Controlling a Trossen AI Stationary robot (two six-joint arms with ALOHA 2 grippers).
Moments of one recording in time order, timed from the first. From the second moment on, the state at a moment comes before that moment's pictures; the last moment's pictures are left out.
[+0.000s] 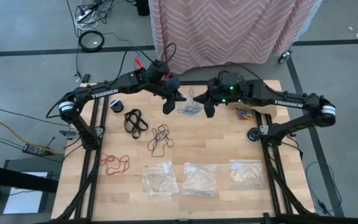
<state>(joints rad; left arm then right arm) 0.42 1.65 1.48 -0.44 0.44 0.15 -0.31 1.25 1.06 -0.21 -0.13 0.29</state>
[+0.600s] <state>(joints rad) 0.42 1.64 1.48 -0.45 0.46 0.15 -0.33 1.27 1.06 -0.22 -0.13 0.31</state>
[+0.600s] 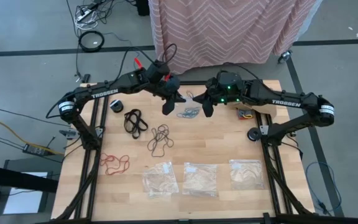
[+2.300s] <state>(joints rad) 0.42 1.64 1.48 -0.48 0.46 0.23 -0.40 1.33 1.06 -0.30 -0.29 0.34</state>
